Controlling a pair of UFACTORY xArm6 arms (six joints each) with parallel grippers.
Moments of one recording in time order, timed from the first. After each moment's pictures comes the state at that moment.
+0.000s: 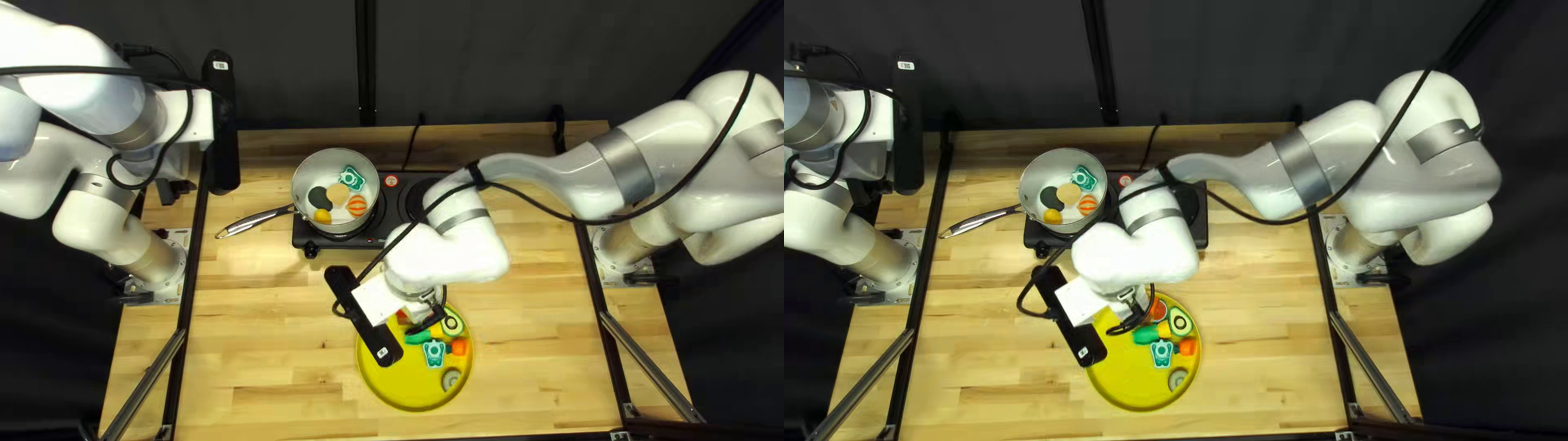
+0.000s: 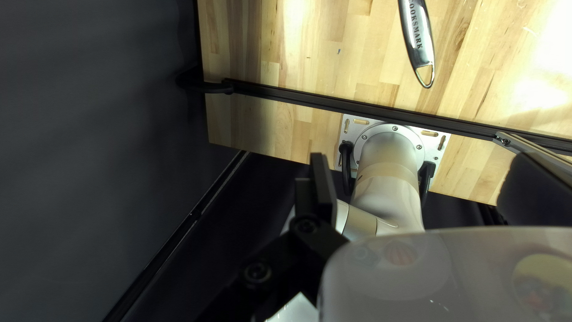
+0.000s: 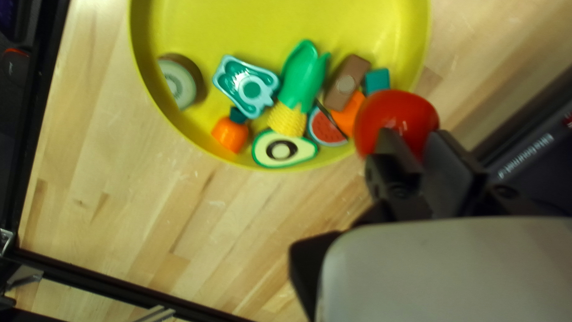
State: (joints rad) left arm -0.25 -0.73 -1.08 0.28 1.94 -0.24; right arm 0.33 0.30 -1.42 -0.03 1.17 -0.23
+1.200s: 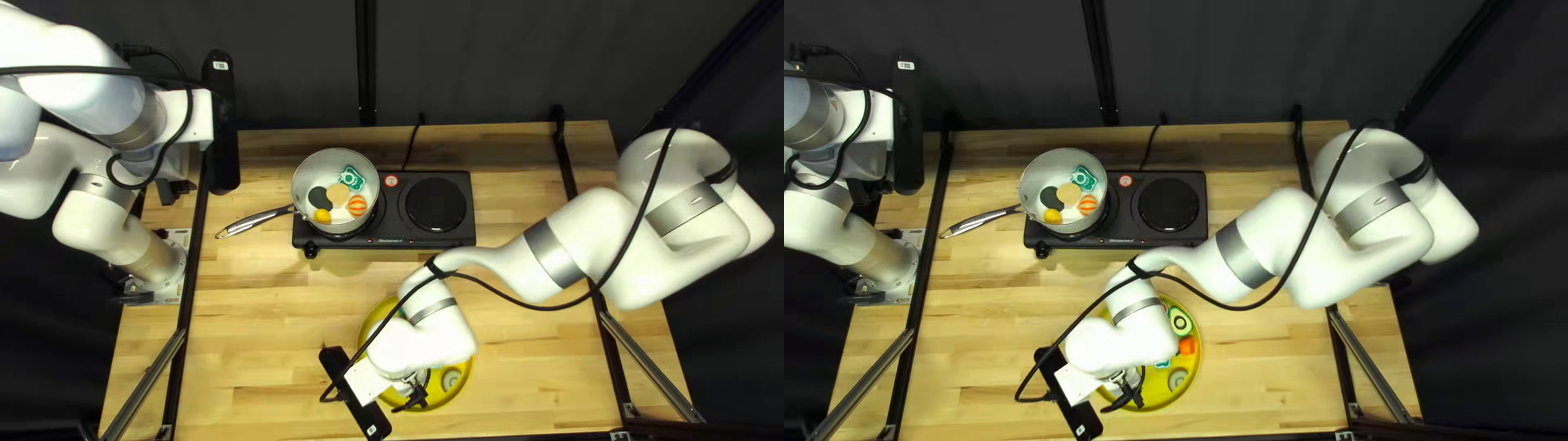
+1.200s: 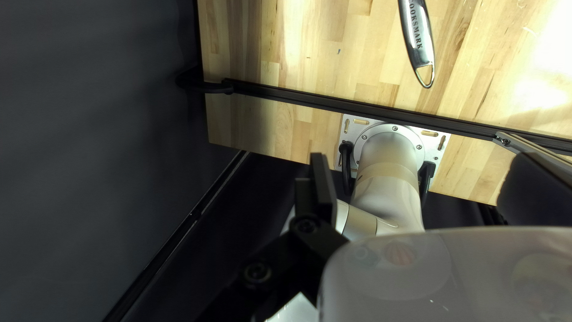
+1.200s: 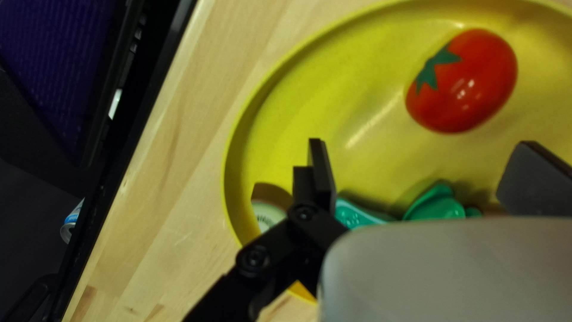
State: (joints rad) left arm -0.25 -0.73 -1.08 0.28 1.94 -0.24; right arm 0.43 0.66 -1.54 0.08 0.93 -0.21
